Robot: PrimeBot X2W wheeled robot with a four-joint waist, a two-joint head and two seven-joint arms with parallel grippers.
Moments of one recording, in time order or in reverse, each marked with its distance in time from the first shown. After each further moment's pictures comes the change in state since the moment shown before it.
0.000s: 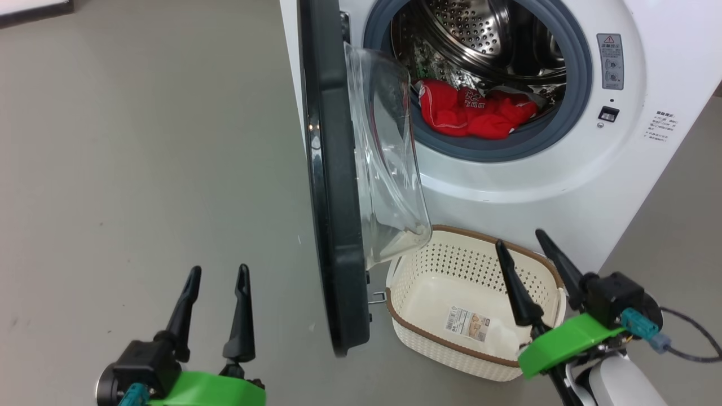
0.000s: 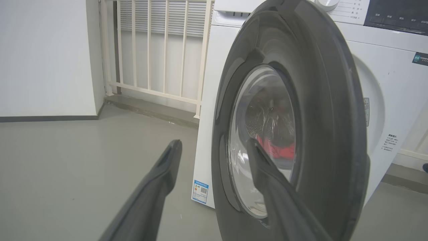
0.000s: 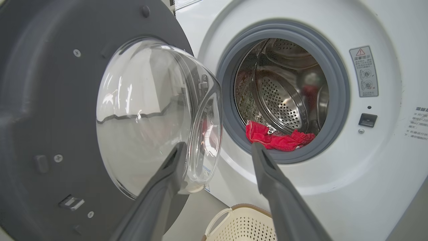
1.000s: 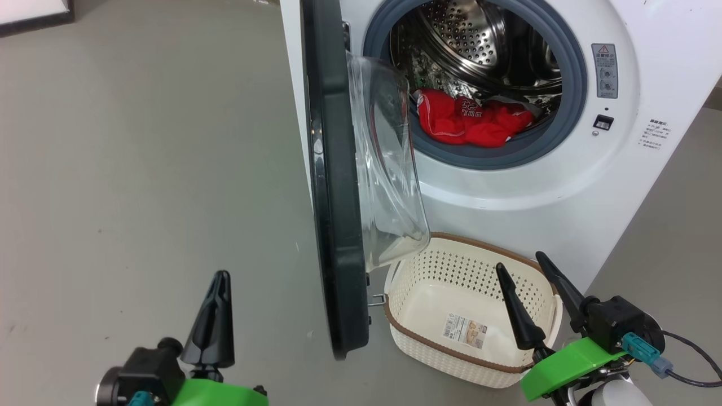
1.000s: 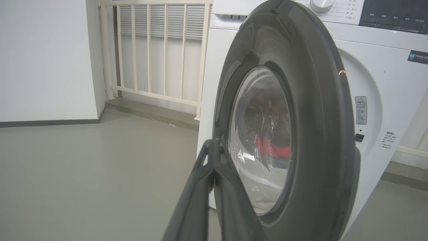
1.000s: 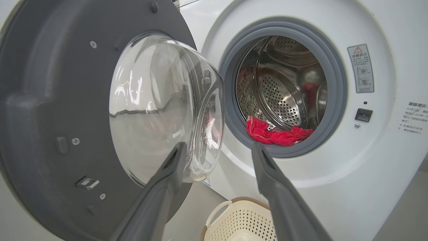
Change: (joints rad) left arm 0.028 -0.002 -0.004 -0.006 0.029 0.009 0.000; right arm 0.095 0.002 -0.005 -0.057 -0.021 0.000 0.000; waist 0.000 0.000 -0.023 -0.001
